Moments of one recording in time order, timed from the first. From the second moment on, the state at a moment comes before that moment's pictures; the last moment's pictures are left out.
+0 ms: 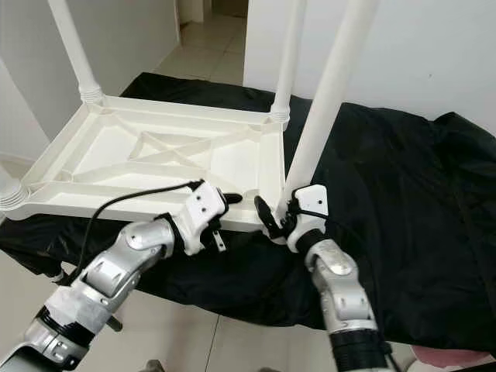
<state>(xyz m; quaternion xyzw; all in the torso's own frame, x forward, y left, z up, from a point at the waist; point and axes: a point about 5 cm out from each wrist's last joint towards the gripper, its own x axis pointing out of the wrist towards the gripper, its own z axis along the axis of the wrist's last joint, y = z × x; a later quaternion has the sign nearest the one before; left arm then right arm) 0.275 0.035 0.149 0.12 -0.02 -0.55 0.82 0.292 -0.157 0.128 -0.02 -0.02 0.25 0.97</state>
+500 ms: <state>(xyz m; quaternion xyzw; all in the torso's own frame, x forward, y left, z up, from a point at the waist) 0.270 0.033 0.147 0.13 -0.02 -0.56 0.82 0.306 -0.176 0.123 -0.05 -0.01 0.32 0.95</state>
